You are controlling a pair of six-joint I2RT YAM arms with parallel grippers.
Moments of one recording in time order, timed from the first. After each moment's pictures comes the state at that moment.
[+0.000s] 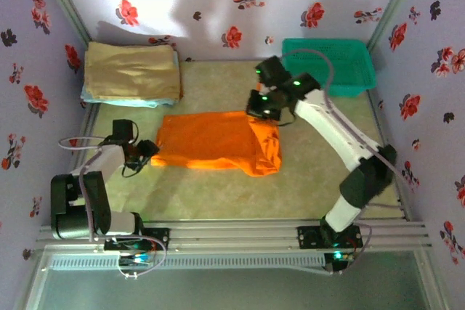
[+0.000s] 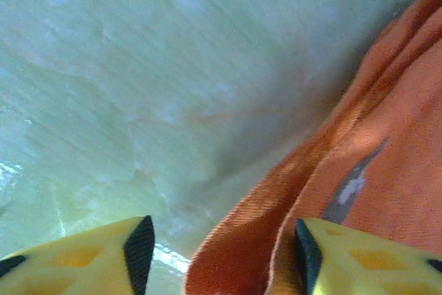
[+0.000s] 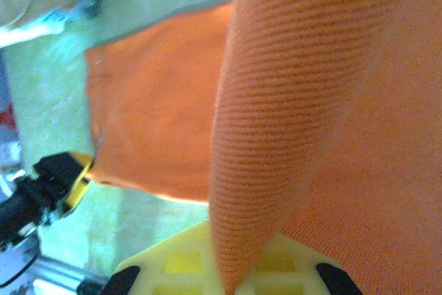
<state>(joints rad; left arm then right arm) 0.05 1.36 0.64 -0.44 0.20 -0.73 0.64 1.70 1.74 -1.07 -0.21 0.79</state>
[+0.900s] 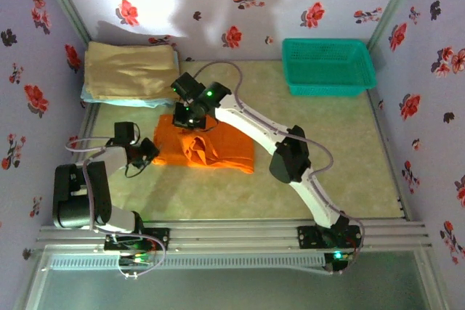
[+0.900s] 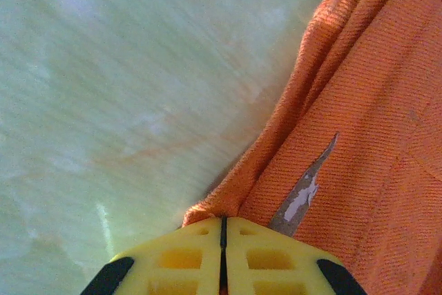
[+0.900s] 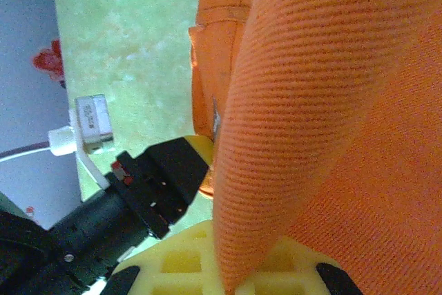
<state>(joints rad) 0.05 1.45 0.58 -0.23 0.30 -0.72 0.94 2.35 2.41 -1.04 -0.22 0.98</state>
